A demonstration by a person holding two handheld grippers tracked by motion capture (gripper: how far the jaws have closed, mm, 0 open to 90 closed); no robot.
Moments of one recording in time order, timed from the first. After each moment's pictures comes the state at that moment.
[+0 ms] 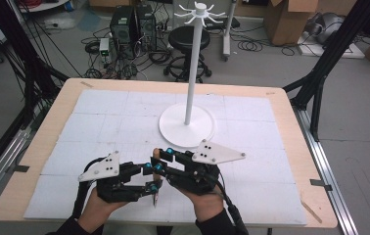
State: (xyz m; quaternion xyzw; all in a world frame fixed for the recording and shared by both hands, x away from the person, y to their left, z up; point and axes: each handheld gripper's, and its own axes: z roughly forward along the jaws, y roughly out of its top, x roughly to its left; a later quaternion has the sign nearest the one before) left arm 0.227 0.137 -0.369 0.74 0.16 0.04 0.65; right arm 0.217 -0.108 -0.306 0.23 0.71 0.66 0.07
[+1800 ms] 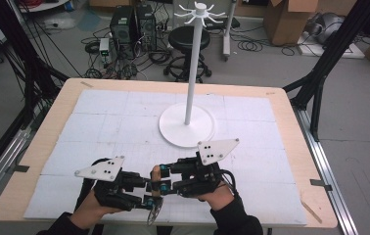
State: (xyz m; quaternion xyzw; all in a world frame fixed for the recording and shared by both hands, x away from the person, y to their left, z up) left arm 0.226 0.135 -0.362 0.74 0.05 -0.09 0.67; right arm 0.245 -0.120 -0.326 0.02 0.71 0.69 -0.12
